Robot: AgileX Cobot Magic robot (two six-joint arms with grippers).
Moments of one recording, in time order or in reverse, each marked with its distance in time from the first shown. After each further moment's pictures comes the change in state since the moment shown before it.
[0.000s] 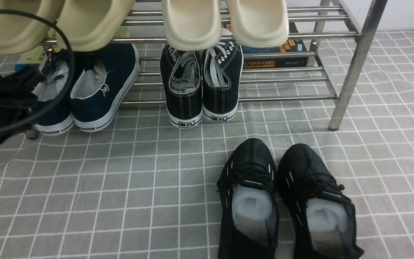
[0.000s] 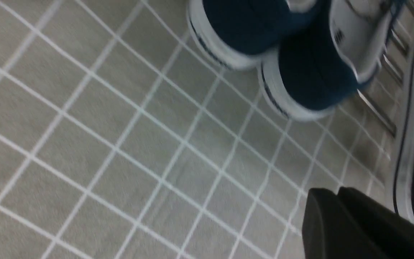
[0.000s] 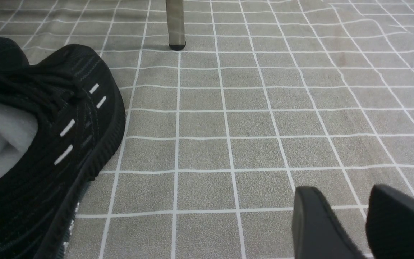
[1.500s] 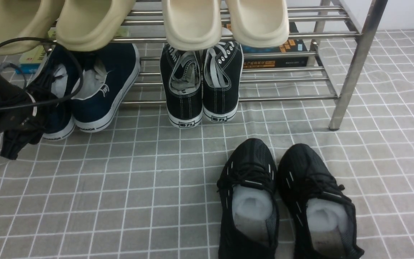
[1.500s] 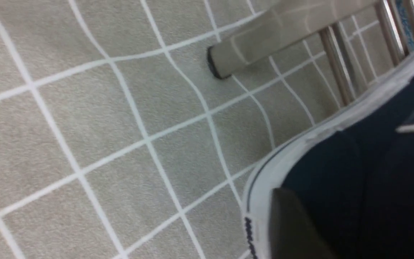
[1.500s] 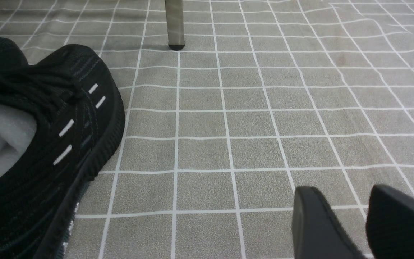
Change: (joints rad) right arm 0.000 0.000 0.000 0.000 0.000 0.000; left arm 0.000 0.463 -0.058 0.670 -0.276 -1.040
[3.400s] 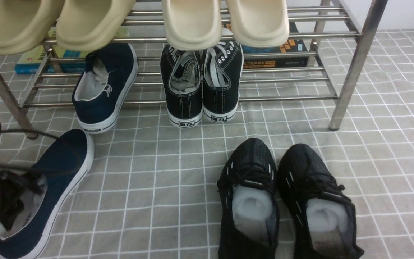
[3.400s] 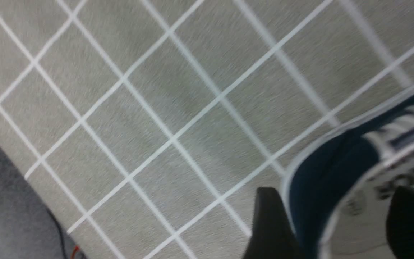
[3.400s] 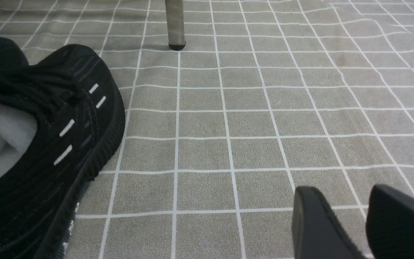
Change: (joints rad) right arm 0.000 0.000 0.000 0.000 0.000 0.000; left arm 0.000 -0.228 0.157 -0.375 0.670 0.830
